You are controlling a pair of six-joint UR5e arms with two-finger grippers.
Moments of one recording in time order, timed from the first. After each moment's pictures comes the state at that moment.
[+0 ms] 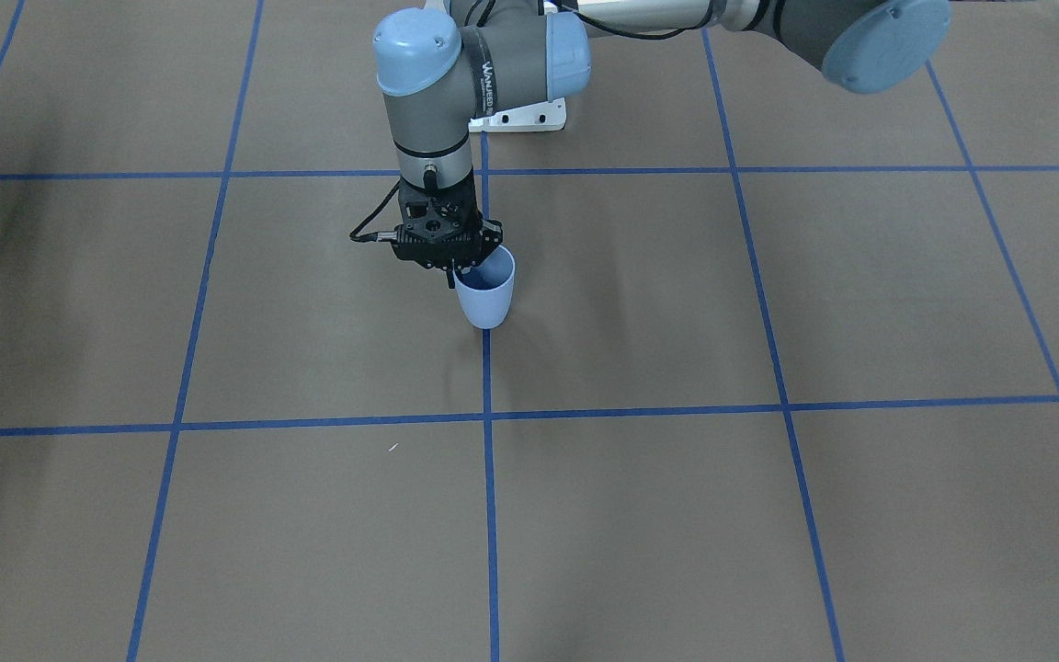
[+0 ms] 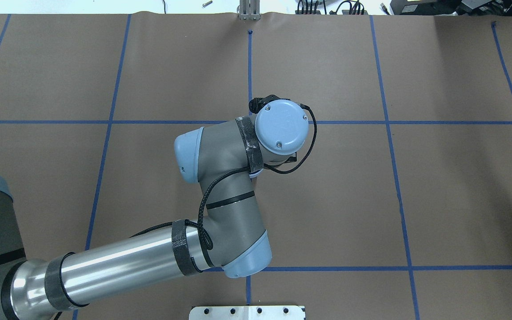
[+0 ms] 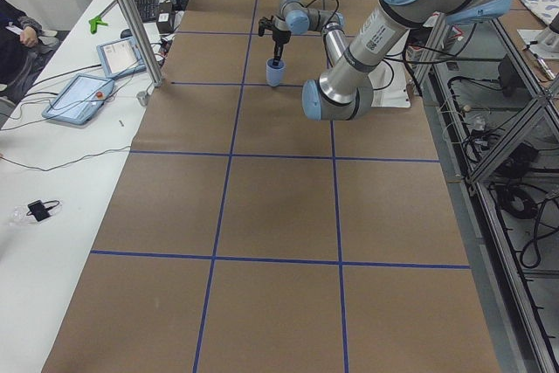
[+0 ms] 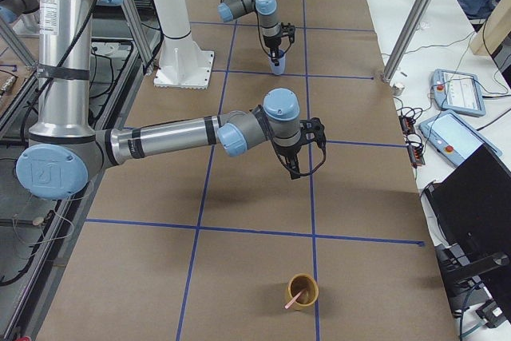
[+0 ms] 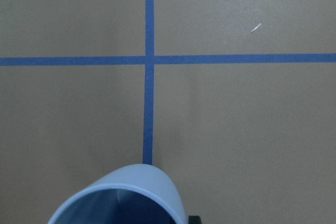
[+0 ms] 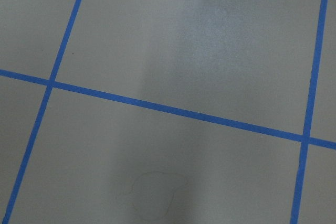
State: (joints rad) left arm -0.42 -2.58 -1.42 -1.48 -1.66 -1.26; right arm 1.36 -1.67 1.86 -1.27 2.35 0.28
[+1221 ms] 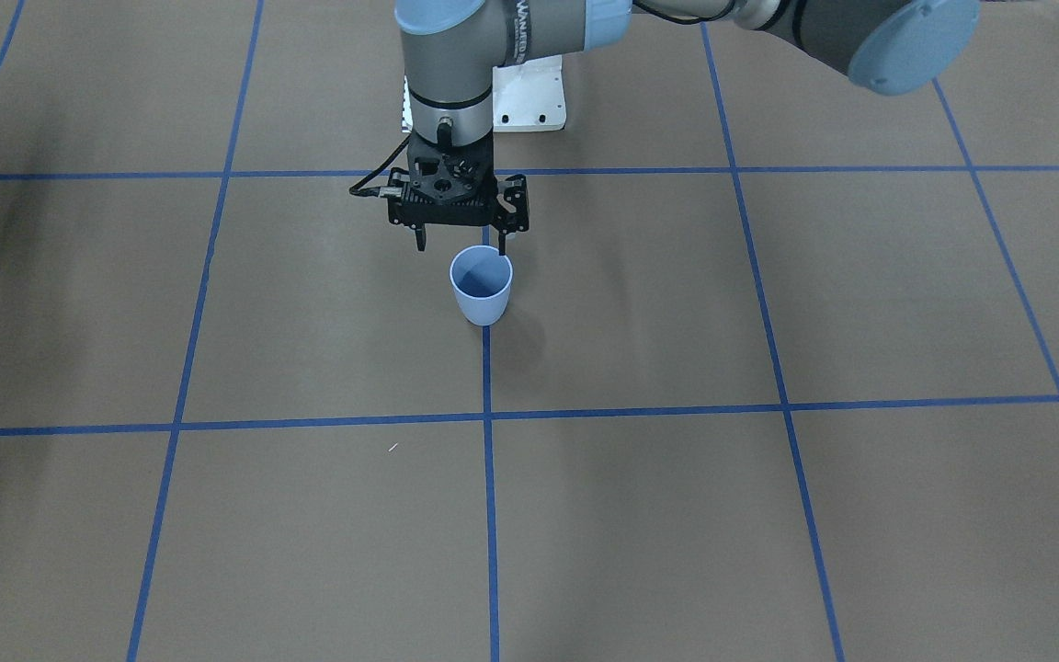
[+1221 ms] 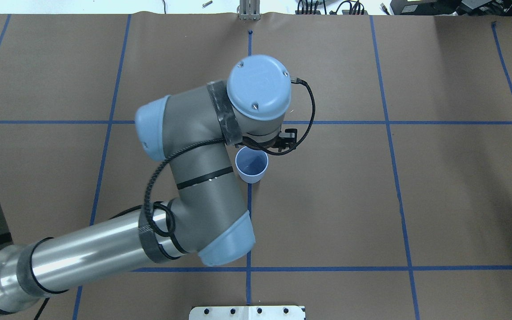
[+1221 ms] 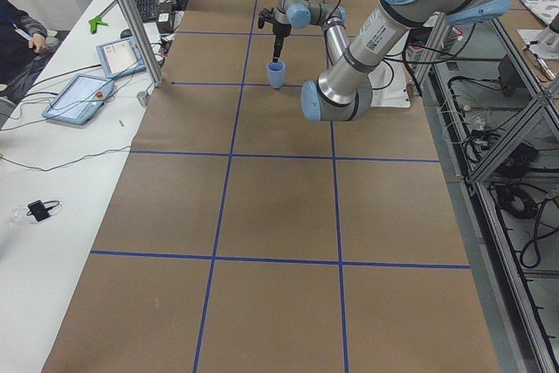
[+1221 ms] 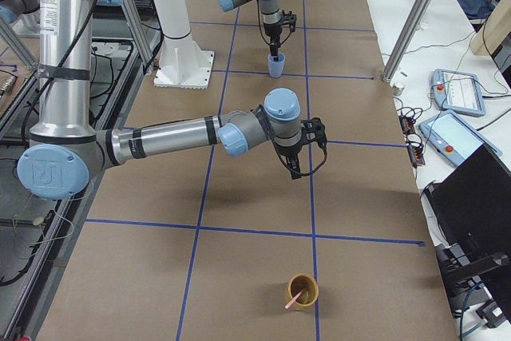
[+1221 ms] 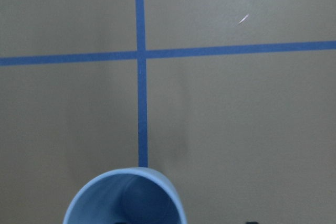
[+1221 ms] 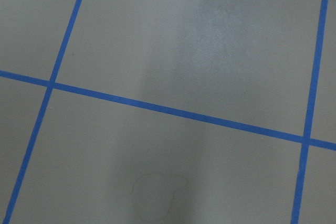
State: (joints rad) left arm -0.54 -2.53 -1.67 -1.32 -1.79 -1.06; right arm 1.36 -1.66 1.85 -1.27 2.33 0.27
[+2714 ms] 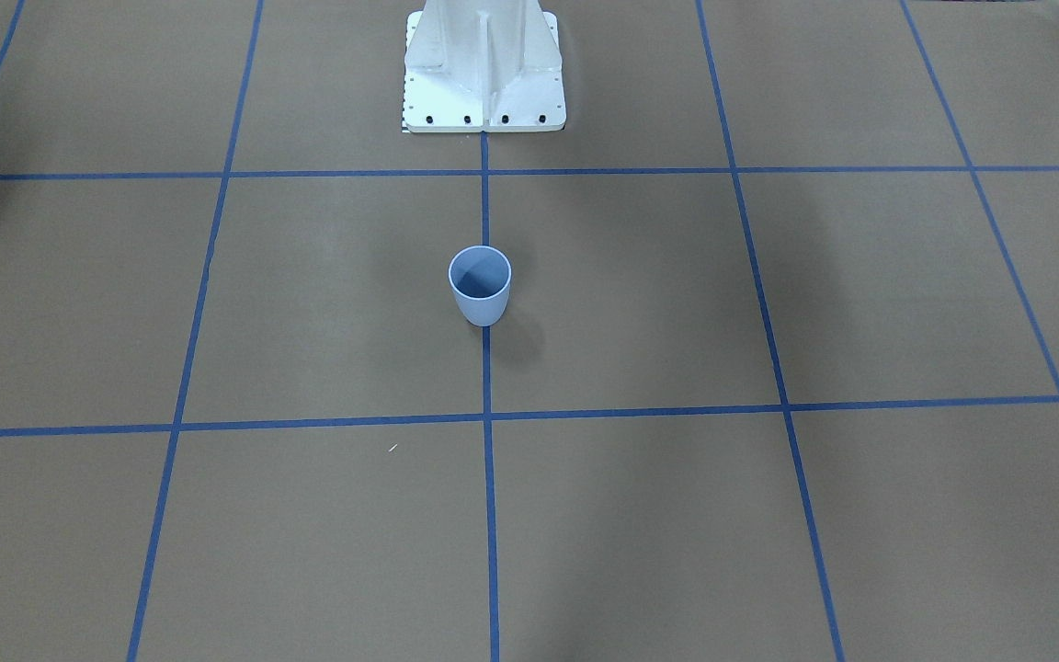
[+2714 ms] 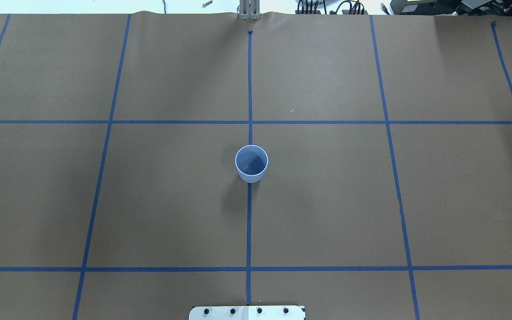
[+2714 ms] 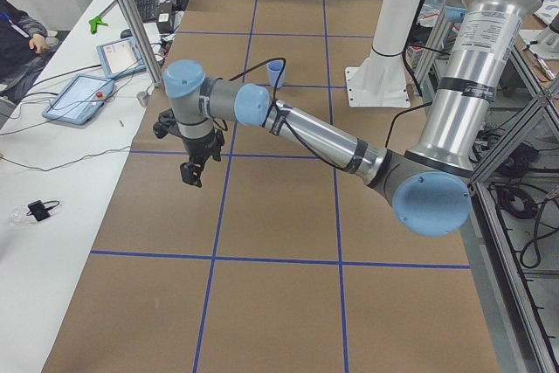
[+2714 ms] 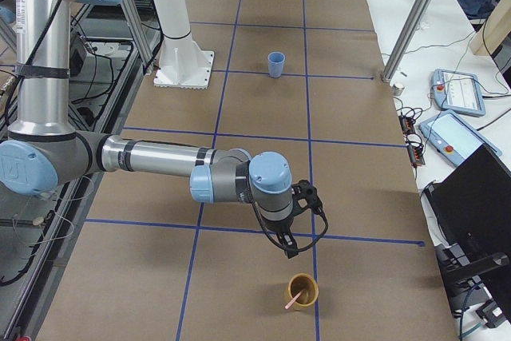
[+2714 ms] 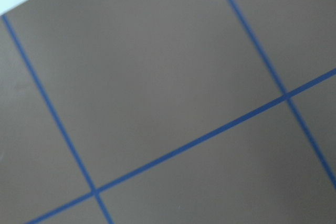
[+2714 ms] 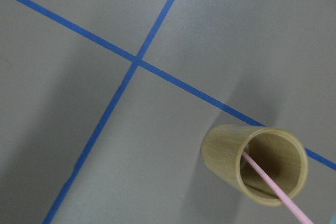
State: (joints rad) left arm -1.52 -1.78 -1.74 -1.34 -2.32 0.22; right arm 1.76 -1.61 1.55 -1.50 2.26 -0.65
